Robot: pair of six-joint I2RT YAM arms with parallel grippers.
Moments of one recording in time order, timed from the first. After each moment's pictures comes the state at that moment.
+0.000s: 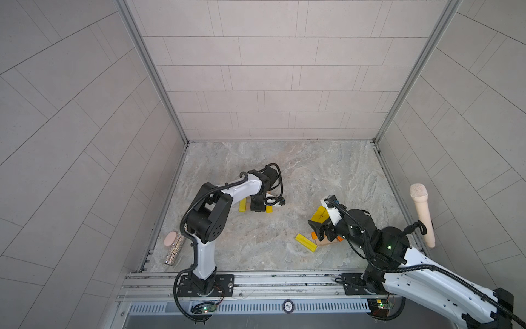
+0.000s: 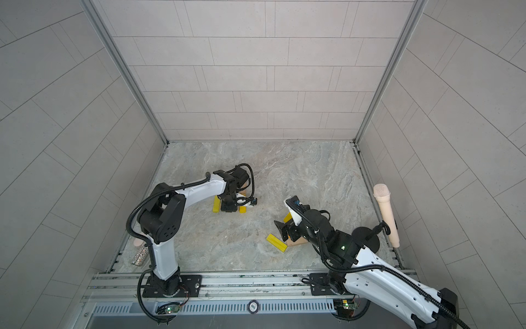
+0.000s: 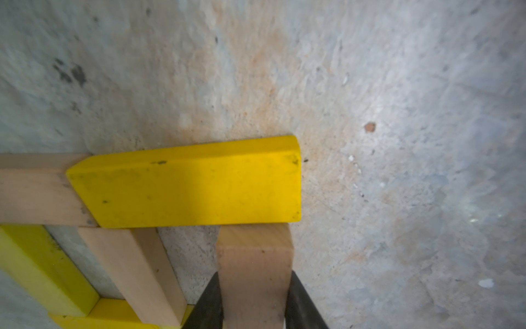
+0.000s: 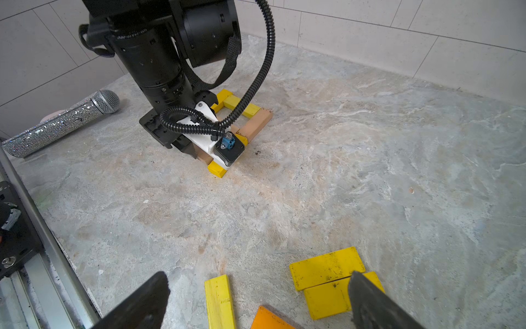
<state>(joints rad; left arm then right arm) -0.59 1.93 1.32 -0.92 -0.11 1.00 0.82 0.63 0.52 -0.38 0.15 0.17</state>
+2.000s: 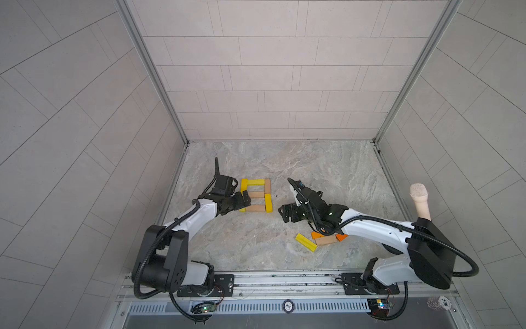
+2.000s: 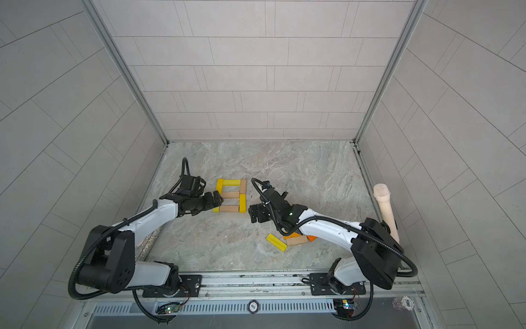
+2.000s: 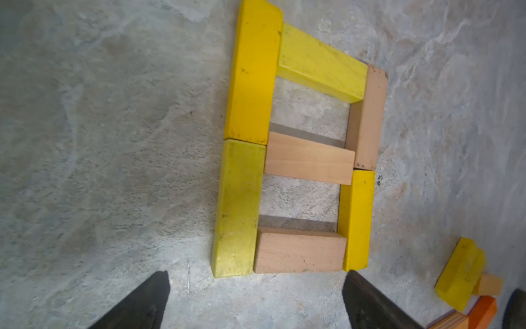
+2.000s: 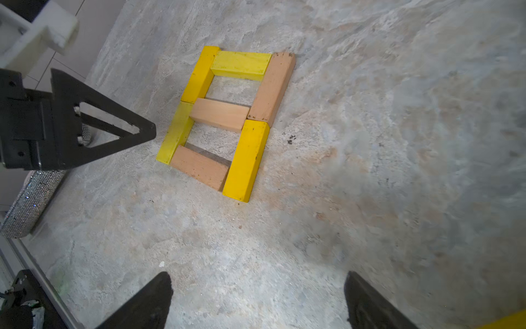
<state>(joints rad) -0.19 1.38 0.69 -0.32 0.24 -0.54 0.83 1.45 0.83 -0.11 0.05 0.59</state>
